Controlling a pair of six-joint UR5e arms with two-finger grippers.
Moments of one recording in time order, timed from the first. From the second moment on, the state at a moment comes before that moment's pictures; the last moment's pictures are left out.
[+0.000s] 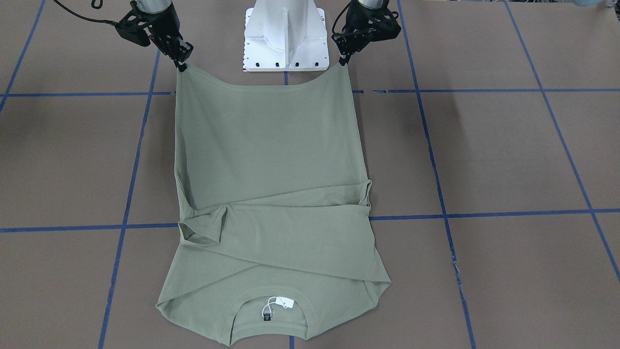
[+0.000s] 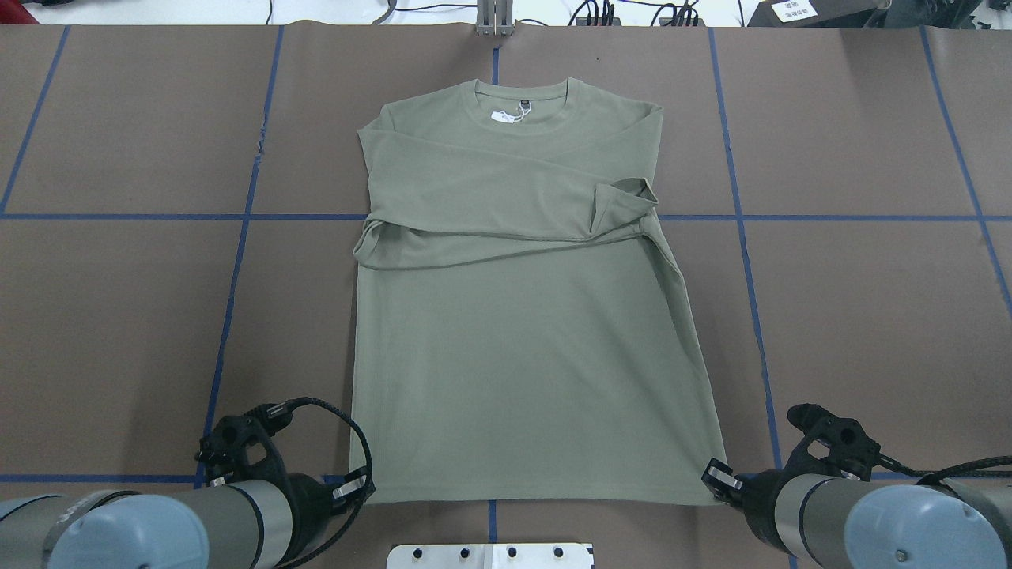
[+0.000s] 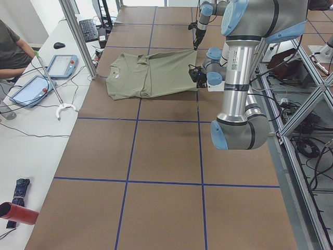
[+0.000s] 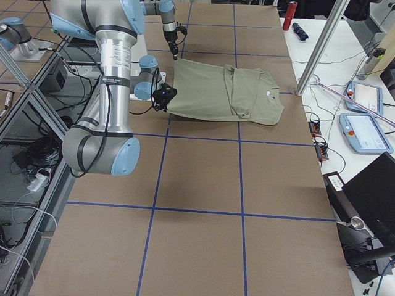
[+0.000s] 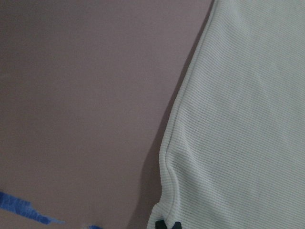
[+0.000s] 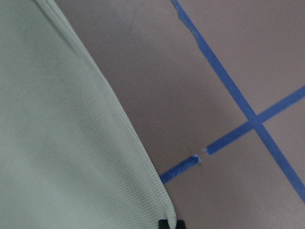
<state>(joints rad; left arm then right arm) -0.04 -1.74 -2.28 -1.73 -1.49 -2.00 0.06 -1.70 2.37 -1.41 1.53 2.12</state>
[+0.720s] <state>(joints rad) -0.28 -1.89 -2.34 -1.68 -1.53 -1.80 0.35 -1.53 2.41 -1.57 1.61 1.98</state>
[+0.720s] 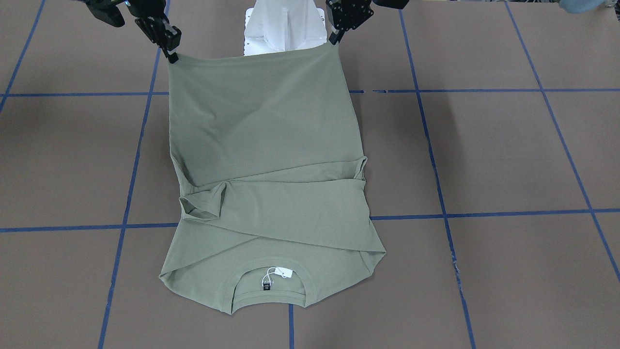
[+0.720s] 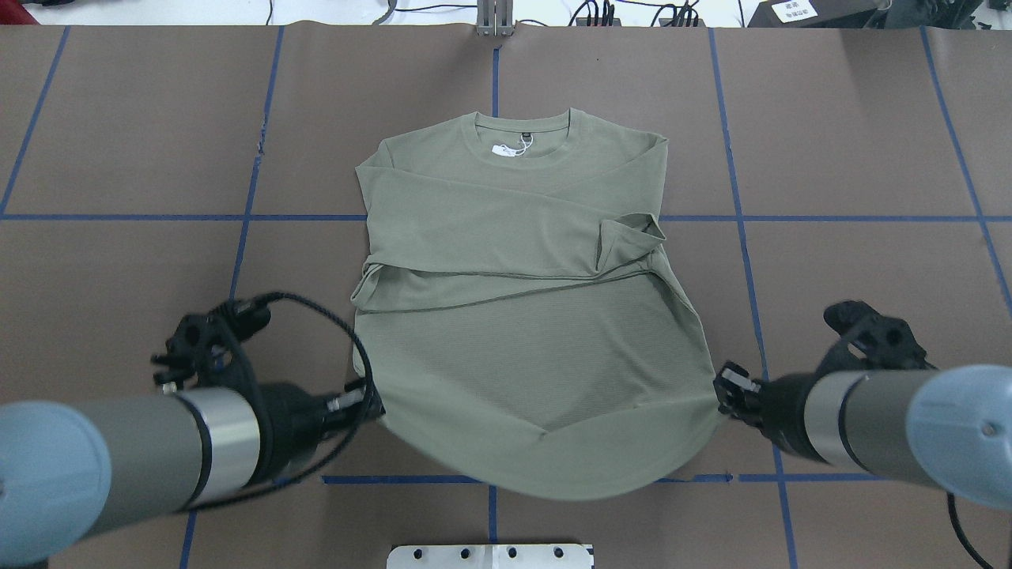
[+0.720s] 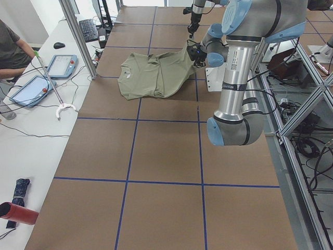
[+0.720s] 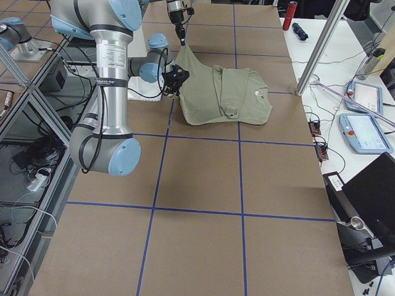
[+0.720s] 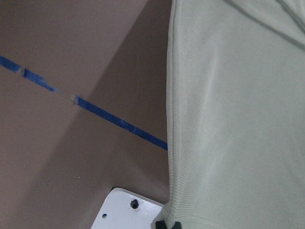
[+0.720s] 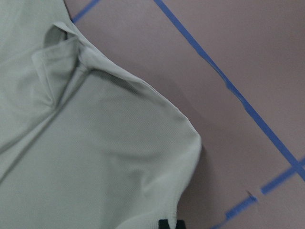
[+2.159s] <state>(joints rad) -0.74 -2.16 -1.32 -2.37 -1.57 -1.40 0.85 -0.84 1.26 -1.30 1.74 1.42</state>
